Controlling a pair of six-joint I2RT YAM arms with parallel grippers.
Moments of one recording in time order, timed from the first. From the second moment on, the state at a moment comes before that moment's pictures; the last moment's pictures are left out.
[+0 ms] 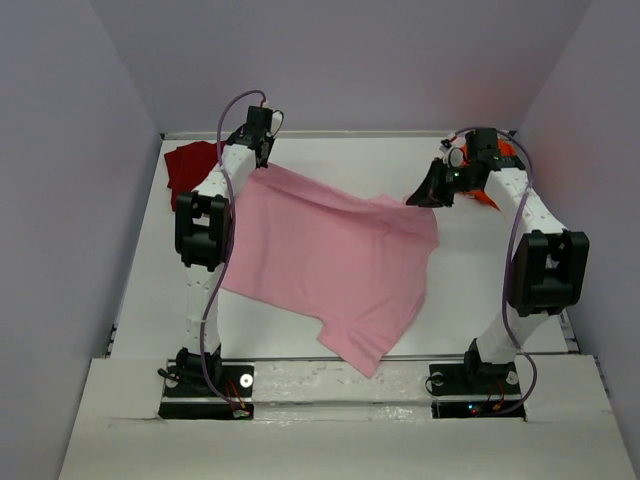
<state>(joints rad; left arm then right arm) -0.23 2.29 2.04 -0.53 -0.29 0.23 0.01 1.75 1.50 -0.76 -0.74 0.37</state>
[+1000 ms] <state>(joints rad) -0.18 2.20 1.95 -0.70 -0.23 0.02 0.12 1.62 1.13 -0.82 -0.75 0.38</state>
